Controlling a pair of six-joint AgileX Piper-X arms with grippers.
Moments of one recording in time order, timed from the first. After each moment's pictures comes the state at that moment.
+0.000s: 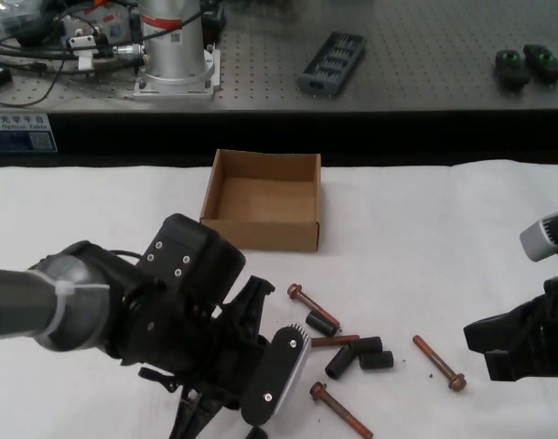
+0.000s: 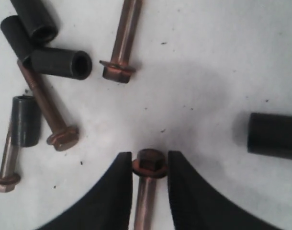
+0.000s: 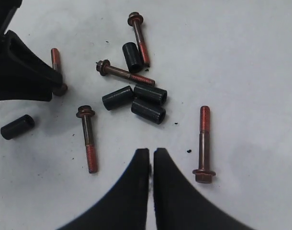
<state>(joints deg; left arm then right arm) -35.1 98.2 -48.6 18.8 15.2 84.0 22.1 62.4 -29.4 21.8 -21.2 -2.2</state>
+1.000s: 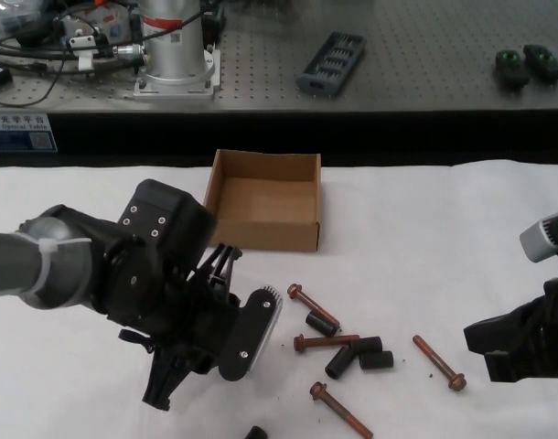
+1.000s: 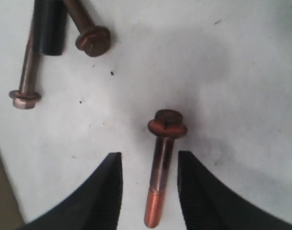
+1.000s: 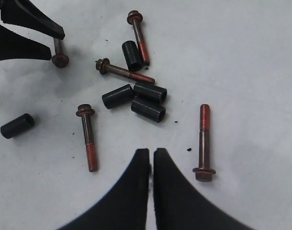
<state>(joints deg) -29.9 99.5 -52.9 21.7 10.0 87.5 22.1 62.4 -29.4 22.0 -21.2 -2.2</state>
